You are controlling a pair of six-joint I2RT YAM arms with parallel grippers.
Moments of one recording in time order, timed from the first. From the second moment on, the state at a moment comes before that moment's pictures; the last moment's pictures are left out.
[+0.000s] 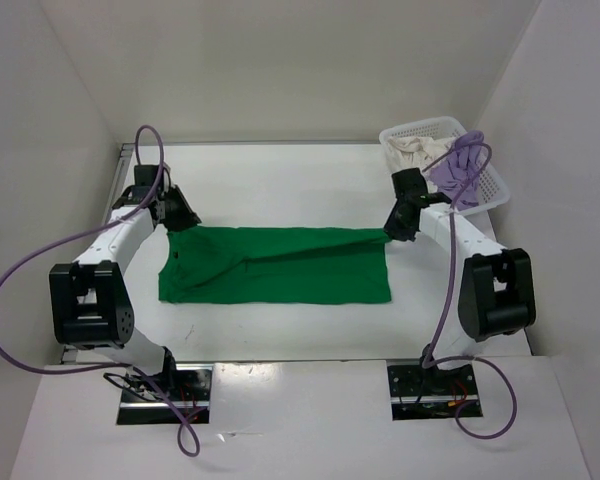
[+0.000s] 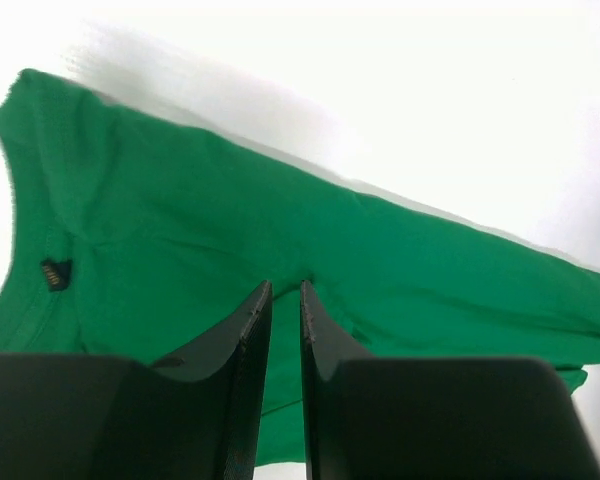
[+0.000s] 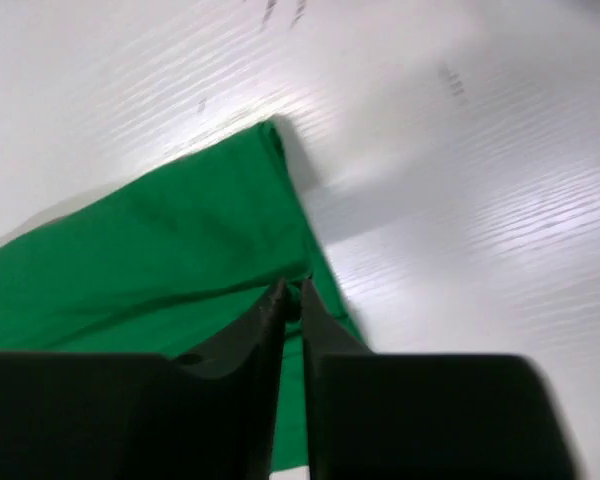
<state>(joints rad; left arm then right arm) 0.07 1.55 1.12 -0.45 0.19 -0.51 0.20 1.58 1.11 -0.60 0.19 0.65</state>
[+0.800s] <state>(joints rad) 0.10 1.66 1.14 -0.41 0.26 -0.53 0.73 1.80 1.43 -0.46 -0.11 0.73</state>
